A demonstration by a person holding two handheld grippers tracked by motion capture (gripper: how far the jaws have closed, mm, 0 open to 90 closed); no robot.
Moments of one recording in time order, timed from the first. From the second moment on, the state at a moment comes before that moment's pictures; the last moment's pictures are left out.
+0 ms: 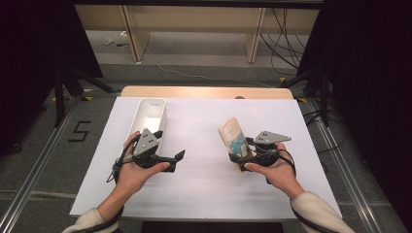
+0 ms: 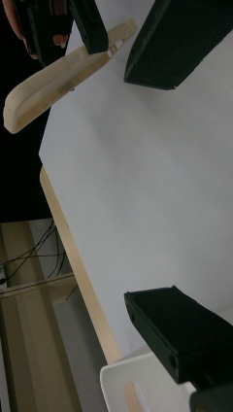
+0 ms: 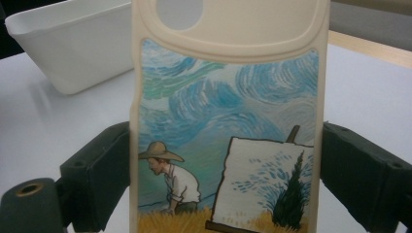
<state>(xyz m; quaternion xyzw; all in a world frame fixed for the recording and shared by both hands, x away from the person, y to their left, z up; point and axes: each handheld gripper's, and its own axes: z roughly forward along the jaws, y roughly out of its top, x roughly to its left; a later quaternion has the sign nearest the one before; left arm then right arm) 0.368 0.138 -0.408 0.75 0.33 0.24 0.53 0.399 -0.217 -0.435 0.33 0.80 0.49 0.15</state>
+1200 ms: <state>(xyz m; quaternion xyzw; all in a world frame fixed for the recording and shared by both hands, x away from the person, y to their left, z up) 0.389 0.091 -0.391 0.76 0.29 0.21 0.55 0.397 -0.202 -0.439 0.31 0.80 0.49 0.15</state>
